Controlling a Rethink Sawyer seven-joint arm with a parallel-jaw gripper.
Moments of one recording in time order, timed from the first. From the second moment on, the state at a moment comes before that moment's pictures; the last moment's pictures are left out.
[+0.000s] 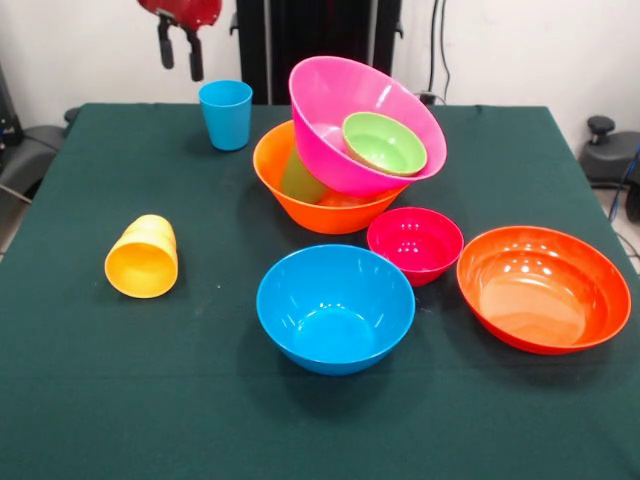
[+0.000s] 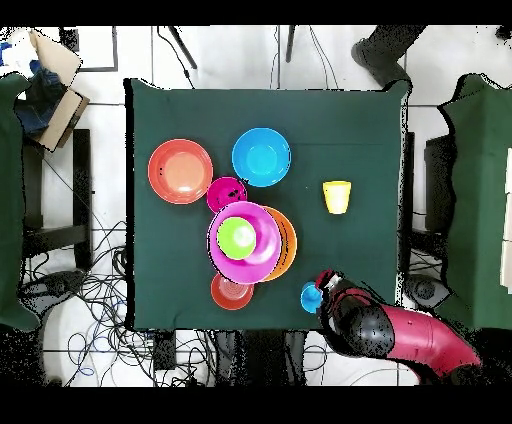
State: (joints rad) arm -0.93 -0.88 0.27 2.16 -0.55 0.28 2.26
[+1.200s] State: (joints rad) arm -0.76 -0.70 0.10 2.16 -0.76 -0.06 2.26
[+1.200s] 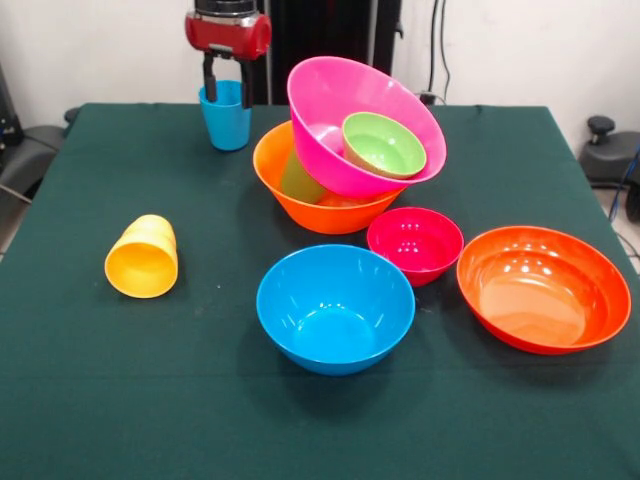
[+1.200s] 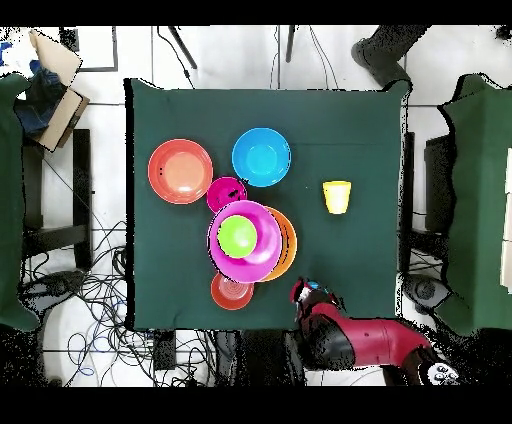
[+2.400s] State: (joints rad) arm -0.72 -0.64 -0.02 2.15 -0.79 -0.16 2.26
